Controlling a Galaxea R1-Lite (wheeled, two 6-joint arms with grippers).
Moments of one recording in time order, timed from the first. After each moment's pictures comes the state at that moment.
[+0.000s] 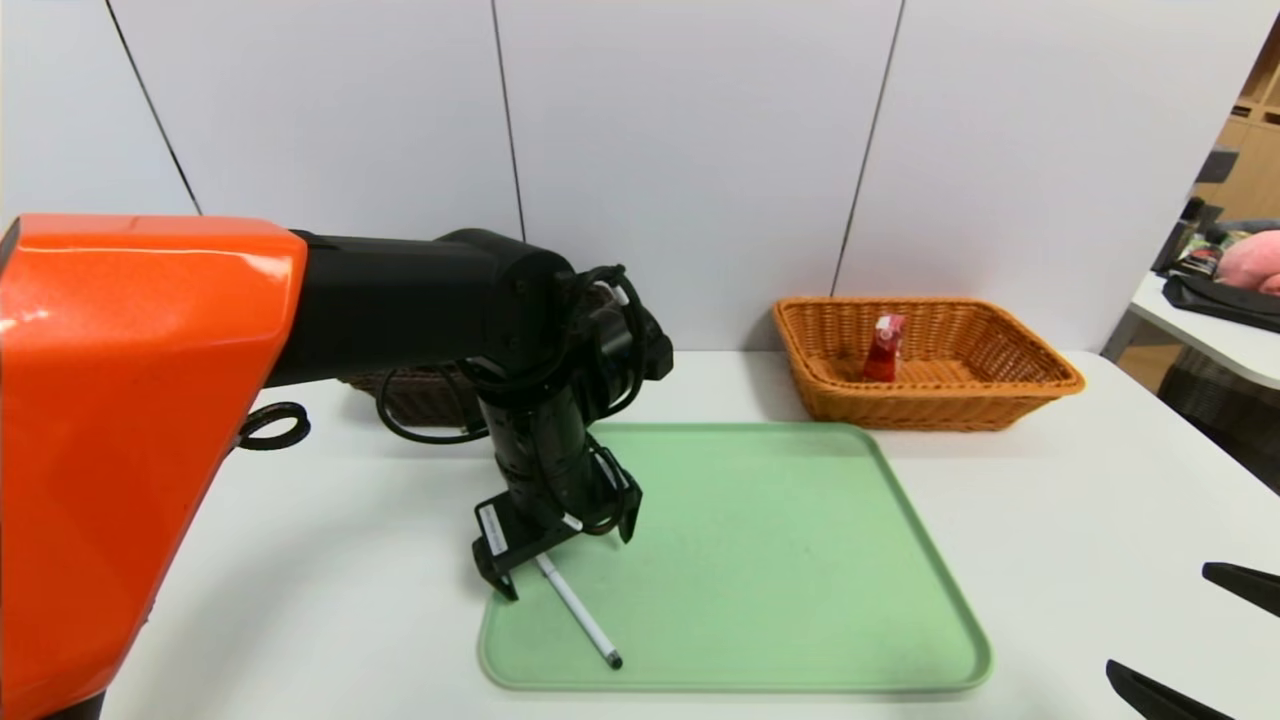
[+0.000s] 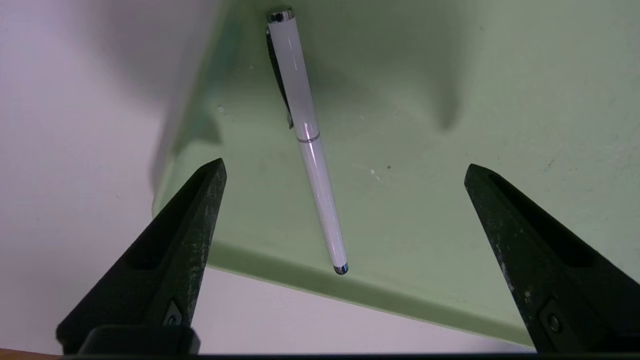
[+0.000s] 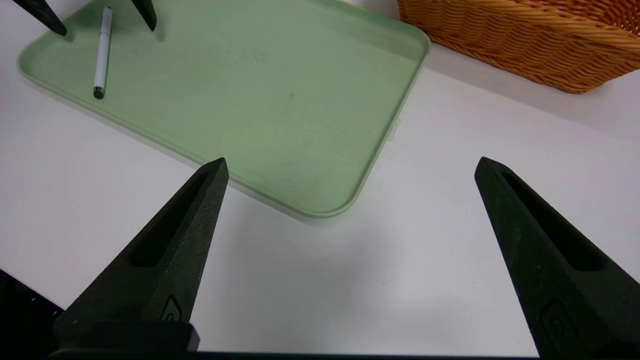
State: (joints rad) left arm -0.70 2.16 -1.88 1.09 0.03 -1.21; right arm 0.59 0.73 -0.38 -0.03 -0.16 -0.02
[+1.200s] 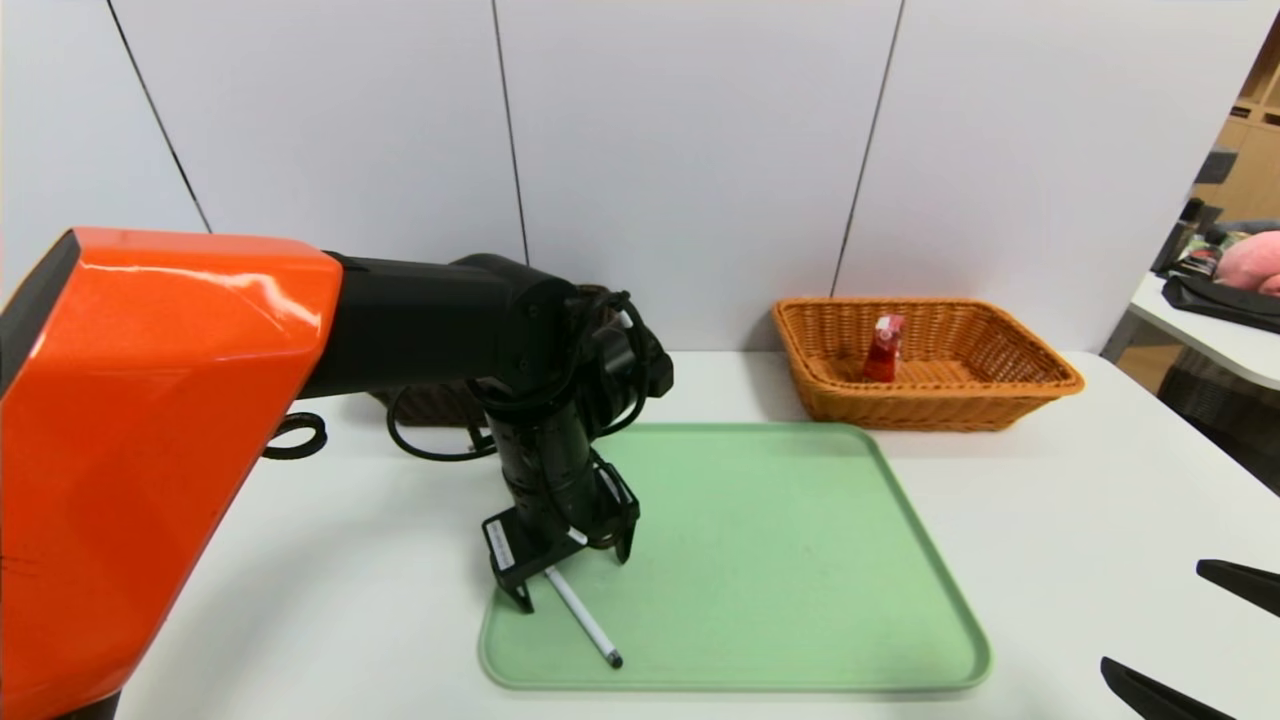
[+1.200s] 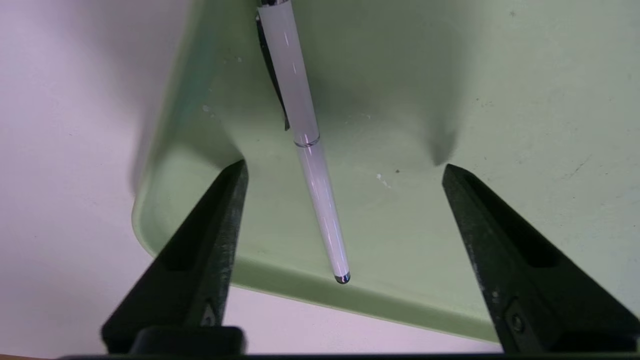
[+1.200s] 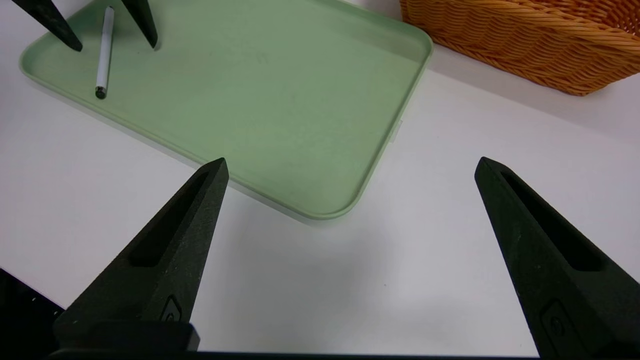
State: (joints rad) left arm -0.70 2.18 -1.83 1.04 -0.02 -1.21; right arm 0.60 0.75 -0.38 -0.04 -0.16 -0.02
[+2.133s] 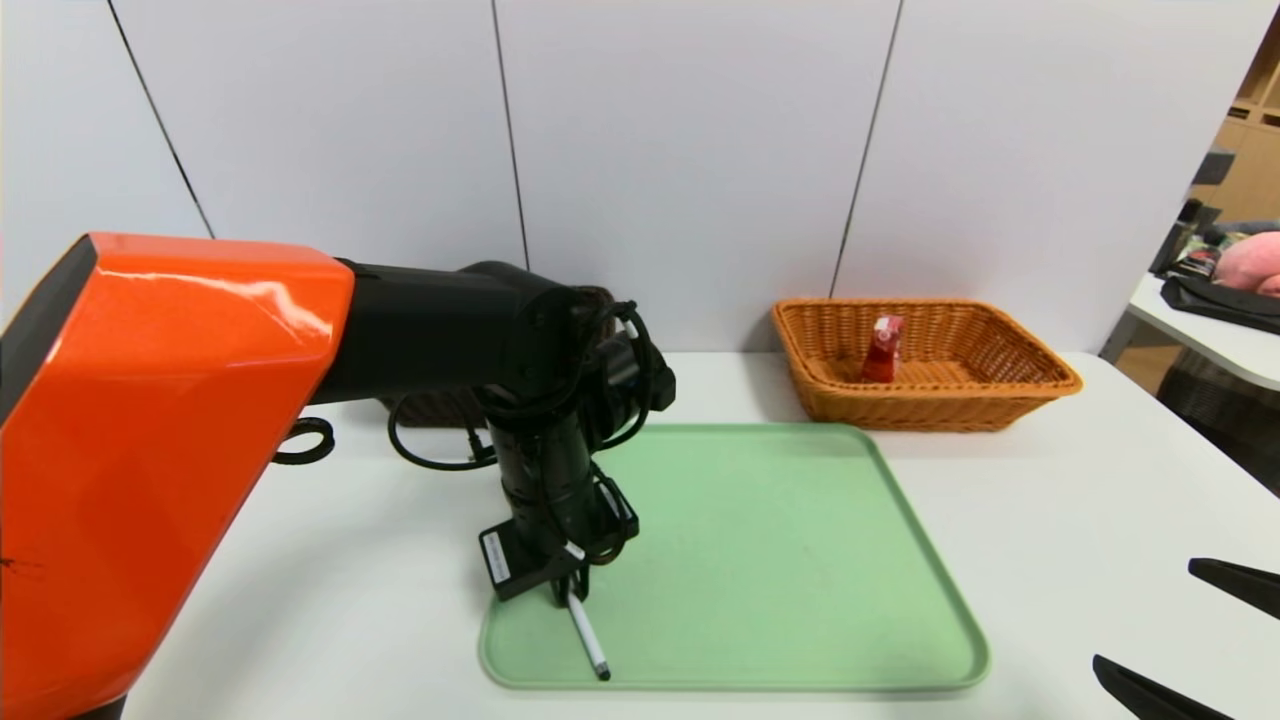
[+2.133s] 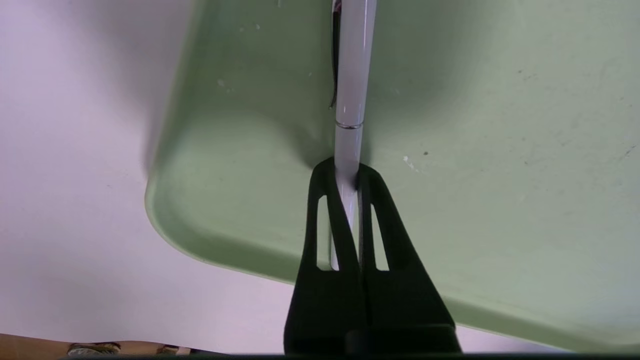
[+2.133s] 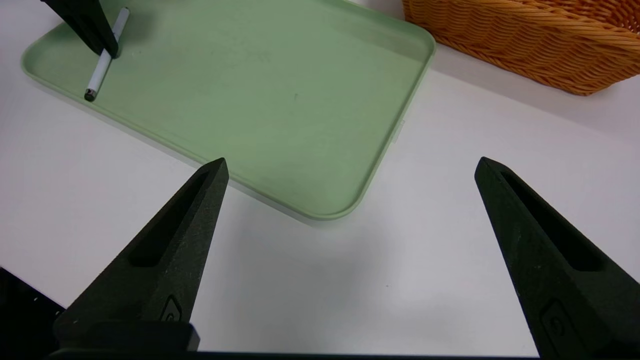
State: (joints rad) left arm -0.72 2.19 -1.81 1.09 -0.02 -1.20; right arm 0.60 0.76 -0.38 -0.05 -0.16 -0.02
